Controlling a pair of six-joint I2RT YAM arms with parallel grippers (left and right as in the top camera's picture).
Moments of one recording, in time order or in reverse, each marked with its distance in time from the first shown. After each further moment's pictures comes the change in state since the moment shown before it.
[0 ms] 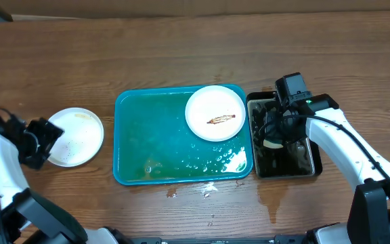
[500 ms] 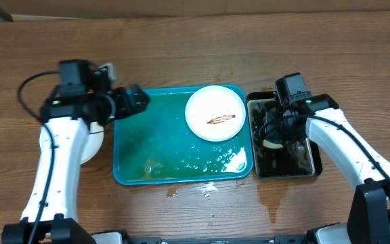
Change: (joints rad) left arm -0.642 -0.111 0.013 0.131 0.104 0.011; right arm 0.000 0.000 0.000 -0.001 0.000 -0.001
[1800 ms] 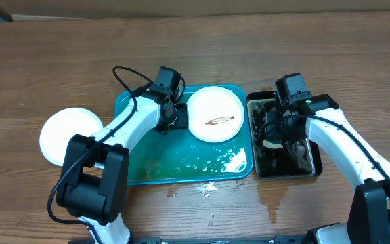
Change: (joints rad) left arm -0.397 0.398 0.004 0.155 -0.291 -0.143; right arm 0.000 0.000 0.000 -0.001 0.000 0.001
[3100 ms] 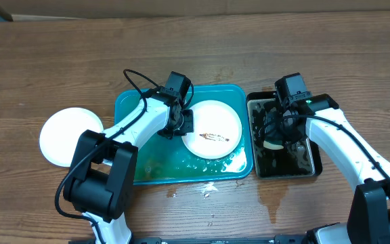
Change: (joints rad) left arm -0.057 0.040 0.006 -0.049 -0.035 -0.026; right arm 0.000 0.000 0.000 -0.011 0.000 0.000
